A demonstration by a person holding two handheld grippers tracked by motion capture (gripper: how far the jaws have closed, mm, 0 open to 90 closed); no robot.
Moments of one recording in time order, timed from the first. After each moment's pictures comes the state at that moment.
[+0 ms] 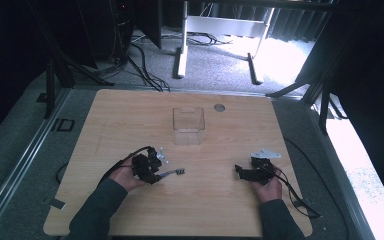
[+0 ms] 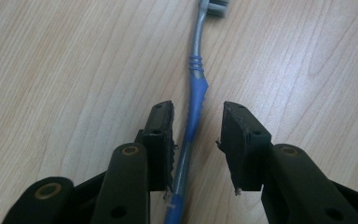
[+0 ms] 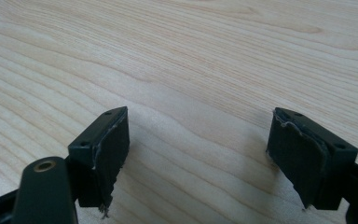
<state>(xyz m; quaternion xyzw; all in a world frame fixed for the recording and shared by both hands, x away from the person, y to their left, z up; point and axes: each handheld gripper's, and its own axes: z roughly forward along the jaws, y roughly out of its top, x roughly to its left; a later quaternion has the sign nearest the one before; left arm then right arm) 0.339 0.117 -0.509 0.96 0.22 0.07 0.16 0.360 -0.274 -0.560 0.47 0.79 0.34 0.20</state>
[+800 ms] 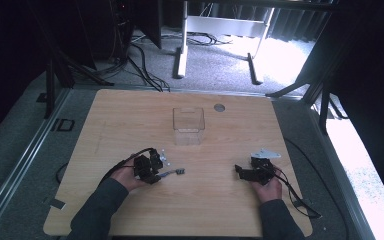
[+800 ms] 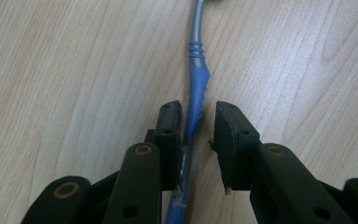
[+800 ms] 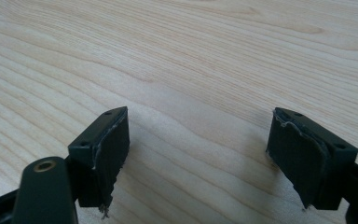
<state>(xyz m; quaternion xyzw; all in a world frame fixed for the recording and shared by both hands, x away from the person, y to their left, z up) 0.341 0.112 -0.515 0.97 0.21 0.07 0.13 0.360 -0.274 -0.560 0.46 0.79 0.34 0.20</state>
